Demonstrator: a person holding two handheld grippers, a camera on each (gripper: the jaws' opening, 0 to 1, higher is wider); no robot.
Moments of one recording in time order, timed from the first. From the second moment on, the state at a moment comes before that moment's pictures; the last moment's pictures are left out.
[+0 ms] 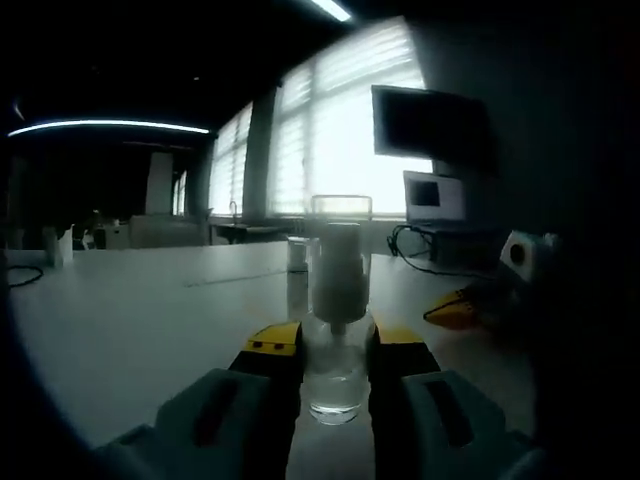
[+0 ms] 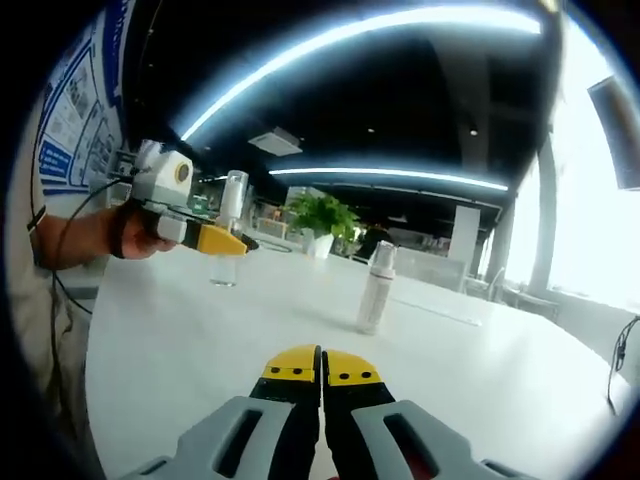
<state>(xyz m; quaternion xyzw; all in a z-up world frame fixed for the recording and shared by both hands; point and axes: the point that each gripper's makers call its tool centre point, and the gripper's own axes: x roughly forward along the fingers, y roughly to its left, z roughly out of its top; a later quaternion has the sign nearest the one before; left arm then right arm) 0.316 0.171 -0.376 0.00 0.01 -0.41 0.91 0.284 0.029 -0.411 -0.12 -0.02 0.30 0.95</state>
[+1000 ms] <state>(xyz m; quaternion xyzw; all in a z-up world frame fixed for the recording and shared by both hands) 0.283 0.148 -0.411 -0.02 0.05 -0.45 0.89 0.275 0.046 -0.408 -0.16 -0.04 0.32 0.93</state>
